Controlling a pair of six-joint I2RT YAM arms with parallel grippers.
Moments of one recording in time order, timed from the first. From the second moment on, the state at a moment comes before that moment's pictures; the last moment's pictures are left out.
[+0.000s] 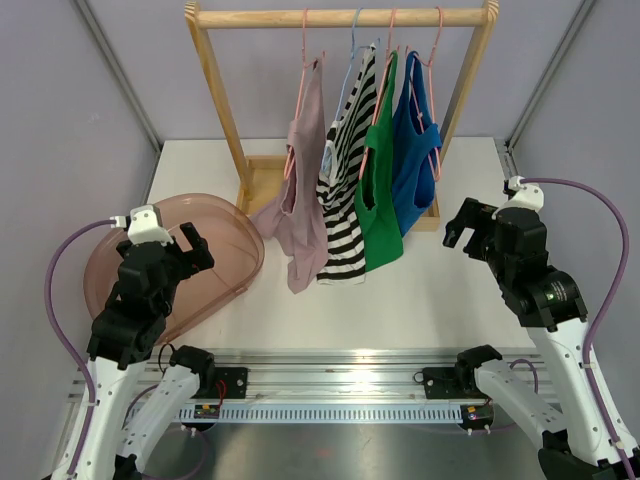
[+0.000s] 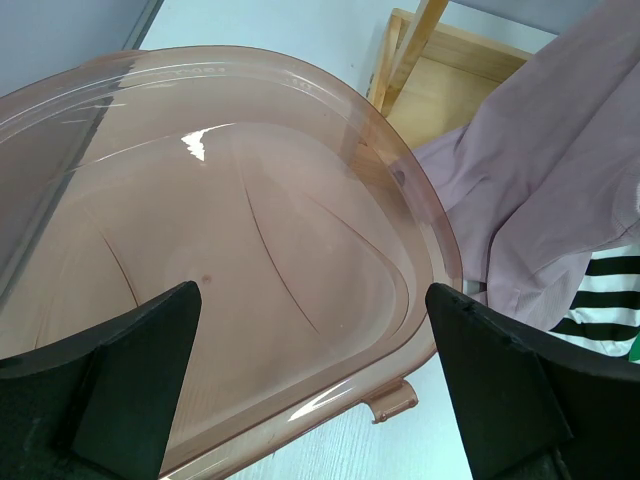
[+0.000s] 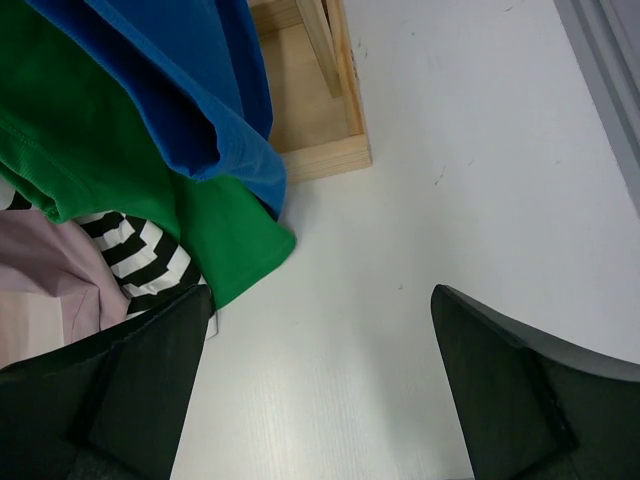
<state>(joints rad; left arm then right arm) -0.27 0.54 0.94 -0.79 -0.39 -0.34 0.29 0.76 1.11 -0.81 0.30 0.41</state>
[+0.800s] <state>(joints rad) -0.27 0.54 0.94 -0.78 -0.34 -0.34 0.29 1.11 1.50 -0.70 0.22 0.33</state>
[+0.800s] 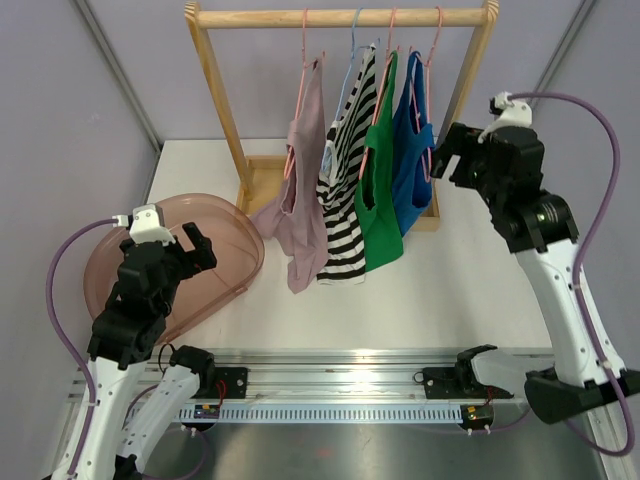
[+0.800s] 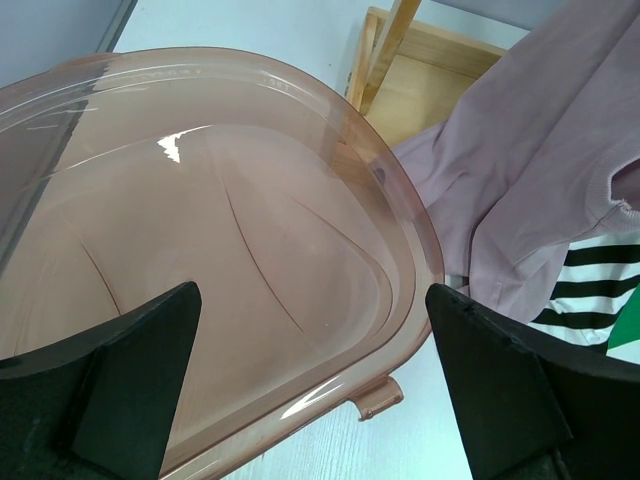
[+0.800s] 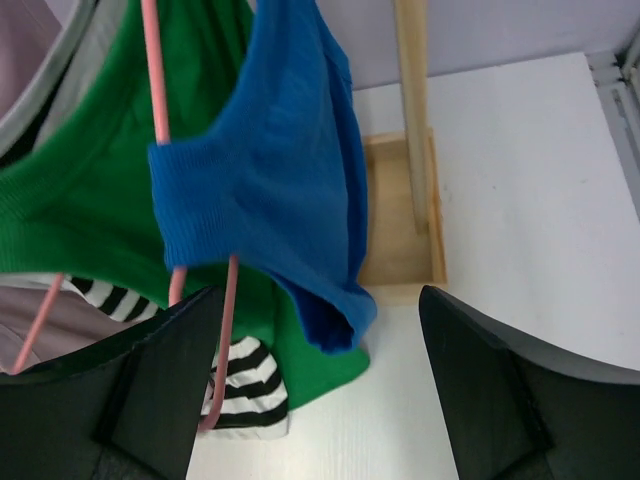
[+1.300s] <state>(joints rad) -0.27 0.54 0.92 -0.76 -0.33 -0.34 0.29 1.48 2.00 -0.76 0.16 0.25</state>
